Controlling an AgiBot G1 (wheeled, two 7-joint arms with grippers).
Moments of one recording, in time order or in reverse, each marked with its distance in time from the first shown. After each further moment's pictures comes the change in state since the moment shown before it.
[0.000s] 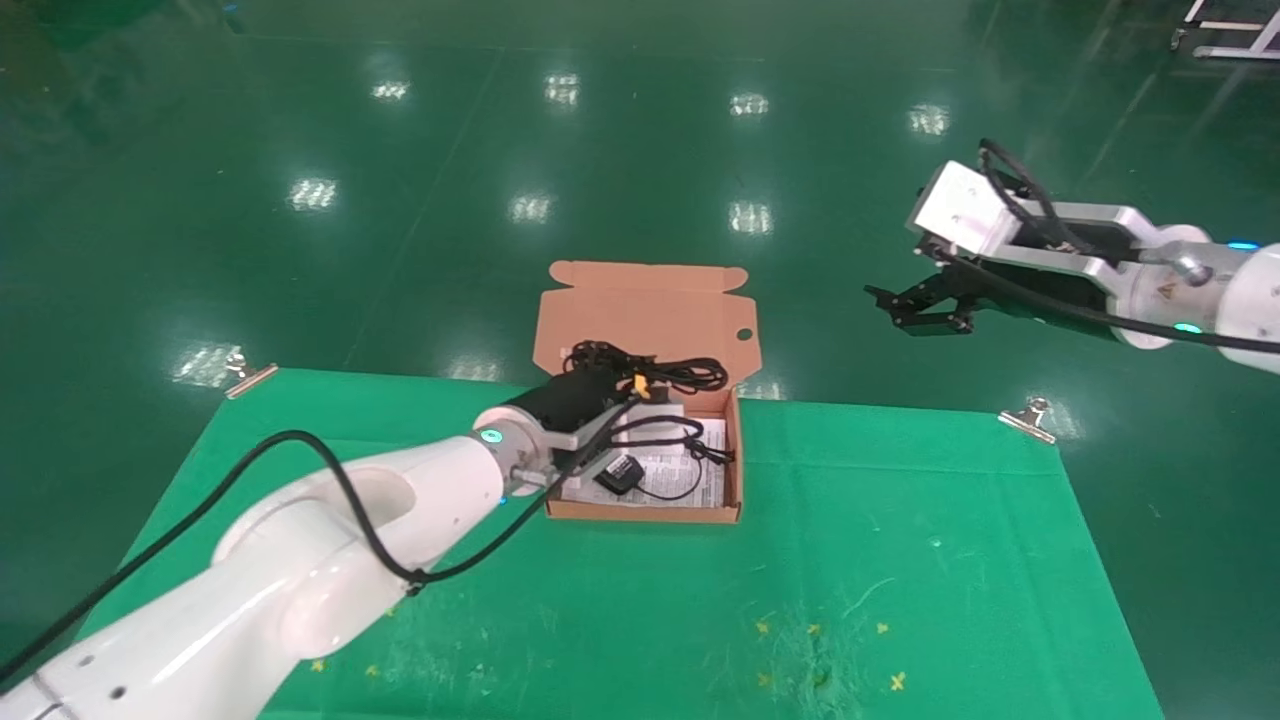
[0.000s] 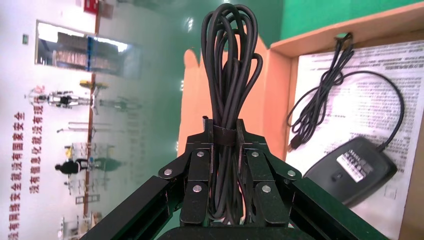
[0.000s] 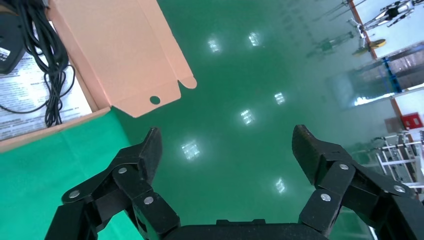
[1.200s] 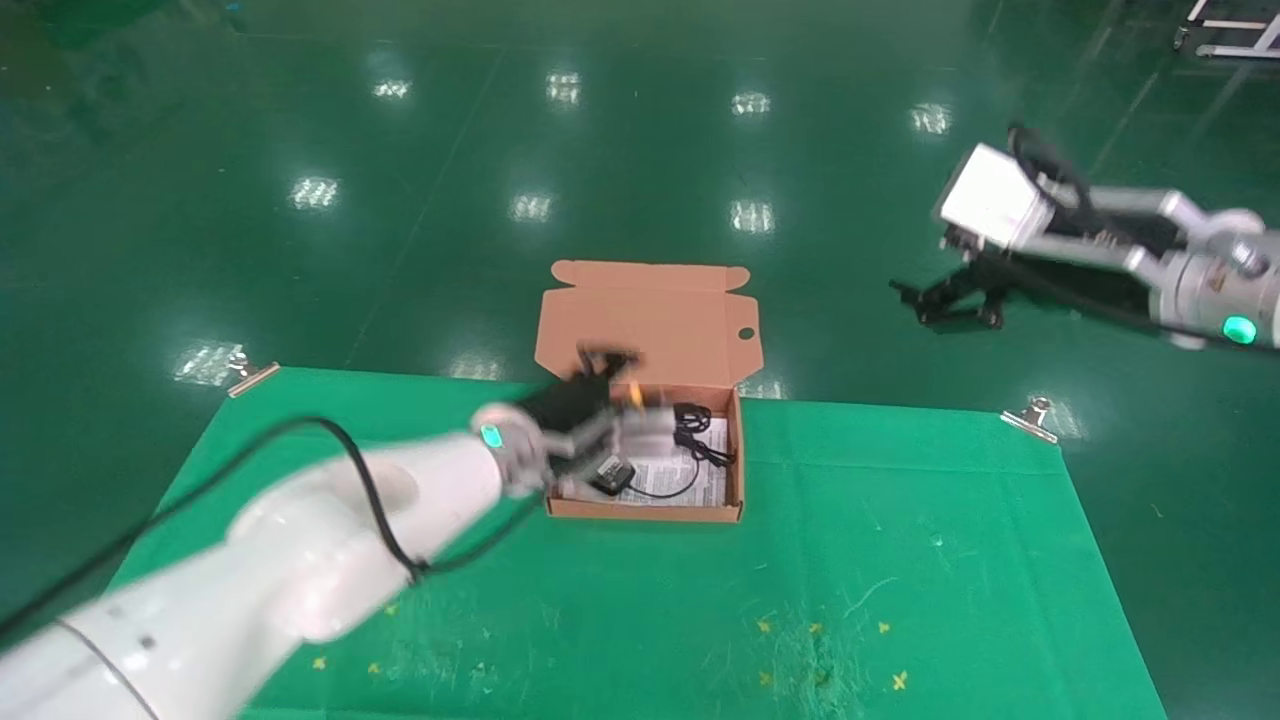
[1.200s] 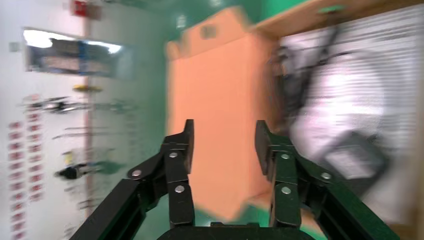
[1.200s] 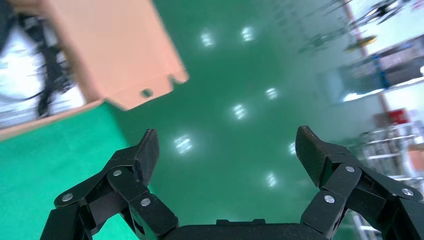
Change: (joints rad) left arm -0.110 0.014 0.149 0.138 -0.112 -0.156 0.021; right arm 0.037 0.077 0.012 0.149 -0.091 -0.060 0.122
